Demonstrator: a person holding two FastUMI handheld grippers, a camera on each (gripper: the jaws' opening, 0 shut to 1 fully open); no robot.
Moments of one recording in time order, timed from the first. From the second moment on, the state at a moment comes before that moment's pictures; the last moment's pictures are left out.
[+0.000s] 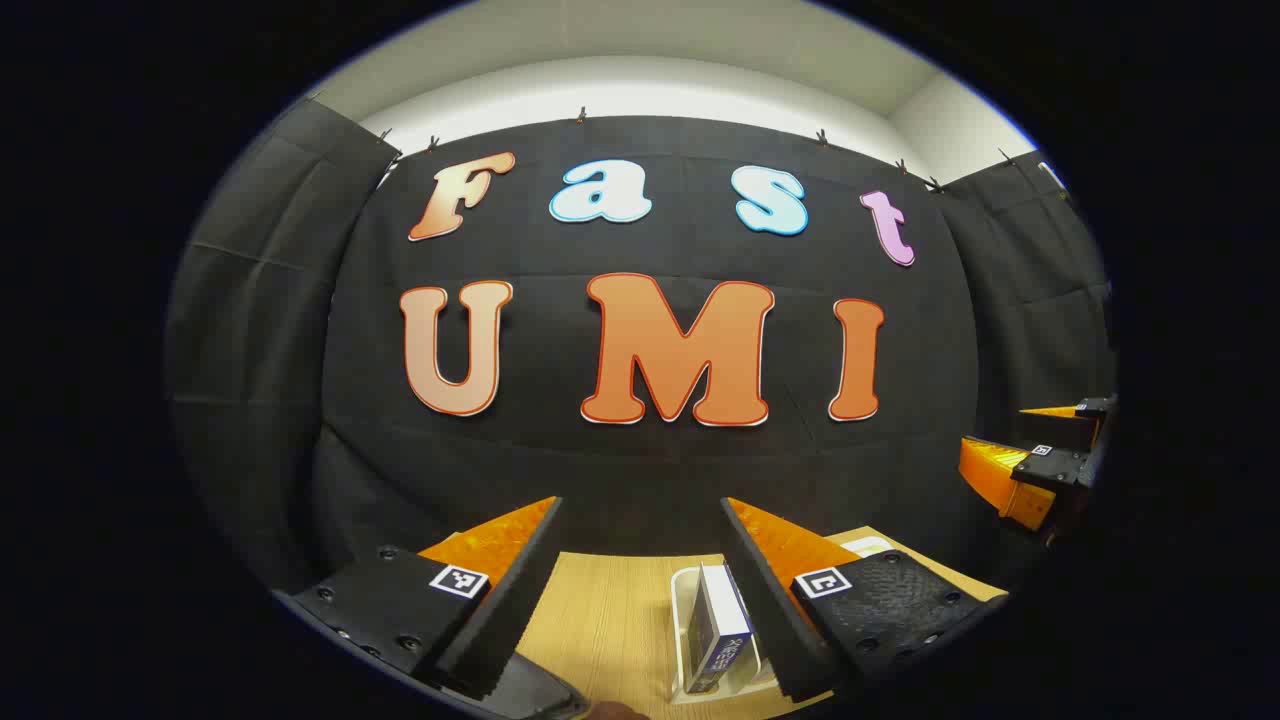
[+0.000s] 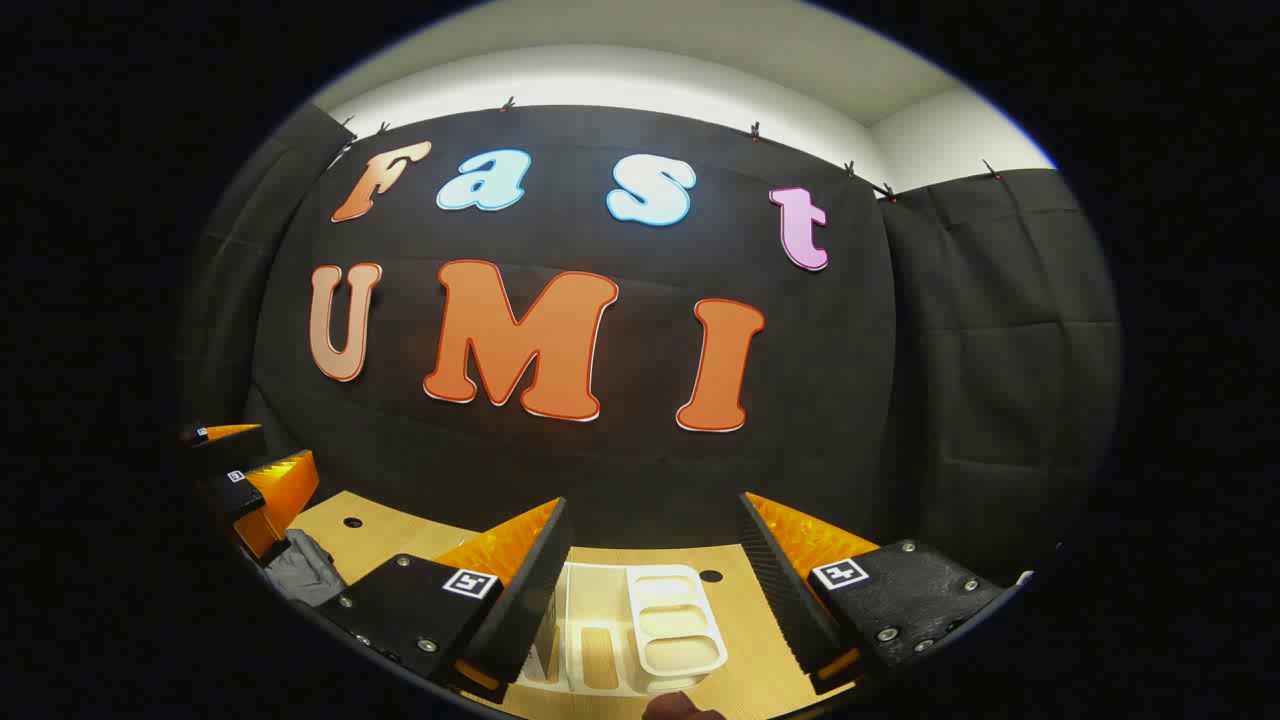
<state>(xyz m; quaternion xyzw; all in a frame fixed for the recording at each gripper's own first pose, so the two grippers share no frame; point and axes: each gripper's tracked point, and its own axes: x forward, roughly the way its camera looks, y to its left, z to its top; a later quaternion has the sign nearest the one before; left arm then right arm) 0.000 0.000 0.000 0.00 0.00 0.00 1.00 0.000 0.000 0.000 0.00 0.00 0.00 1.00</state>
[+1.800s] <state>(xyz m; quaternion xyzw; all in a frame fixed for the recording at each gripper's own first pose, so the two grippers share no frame) -0.021 0.019 -0.080 0.15 0.07 0.06 0.98 0.018 -0.028 -0.023 0.01 0.01 0.02 1.00</state>
